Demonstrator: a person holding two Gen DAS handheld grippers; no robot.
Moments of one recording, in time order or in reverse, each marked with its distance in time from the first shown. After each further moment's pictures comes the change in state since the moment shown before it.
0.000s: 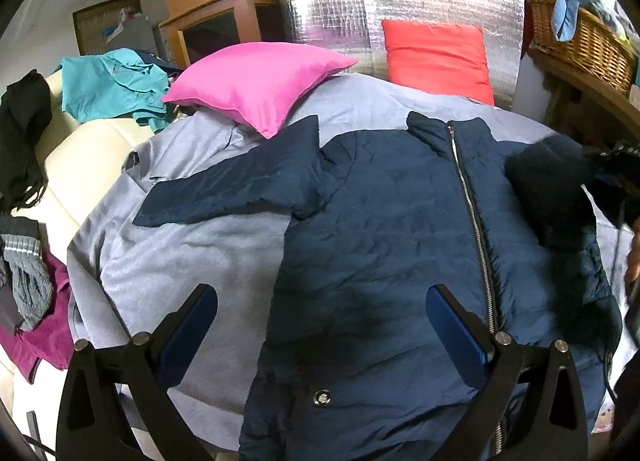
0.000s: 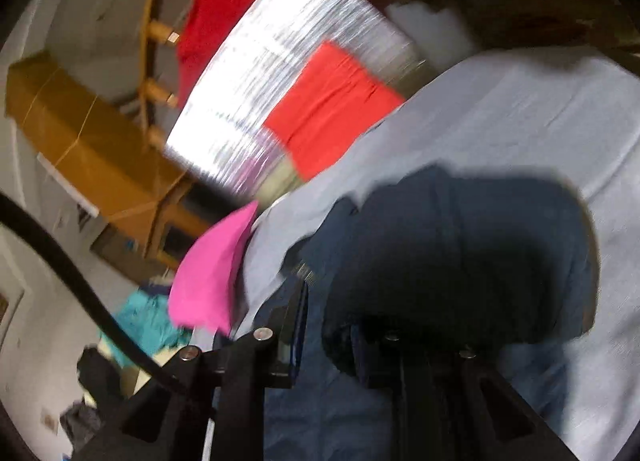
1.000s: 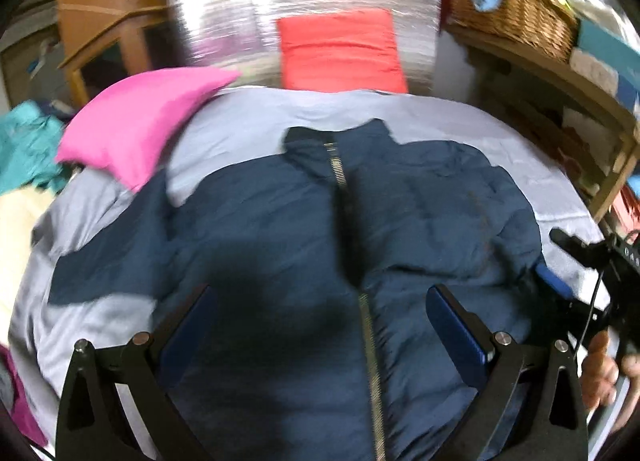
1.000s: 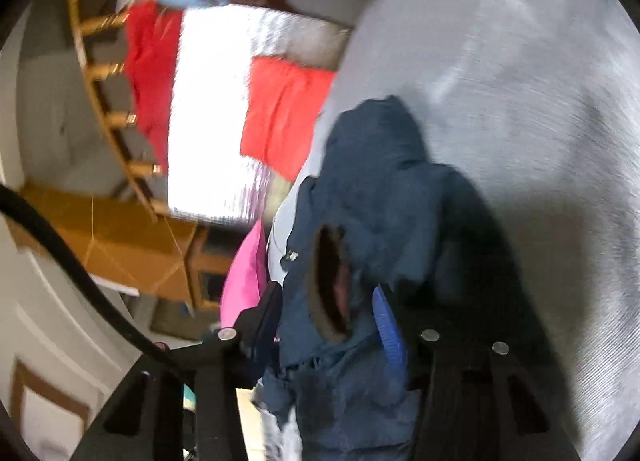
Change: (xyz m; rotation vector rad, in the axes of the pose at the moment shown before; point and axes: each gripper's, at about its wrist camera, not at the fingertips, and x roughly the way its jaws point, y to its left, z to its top) left arm 0.050 -0.130 0.066 0.203 0.015 -0.228; right arm -0.041 -0.114 -0.059 0.466 -0.017 0.130
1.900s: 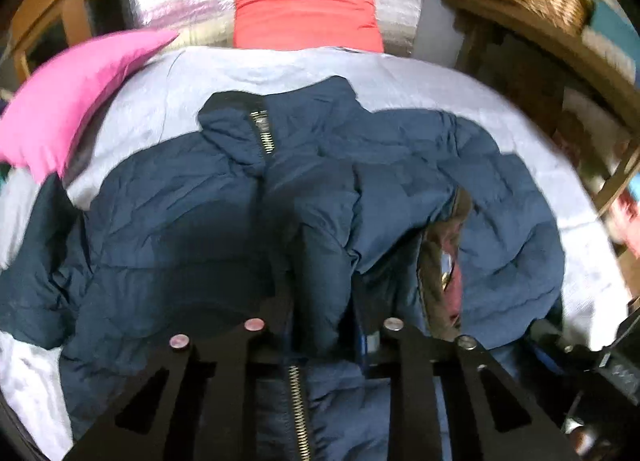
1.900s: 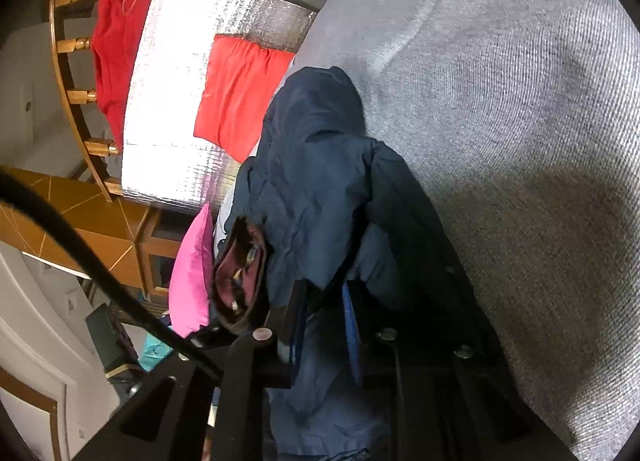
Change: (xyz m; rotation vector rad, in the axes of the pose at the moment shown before) left arm 0.102 -0.027 0.032 -0.043 0.132 -0.126; right arm 0.026 -0.025 -0.008 -0.069 0.054 -0.171
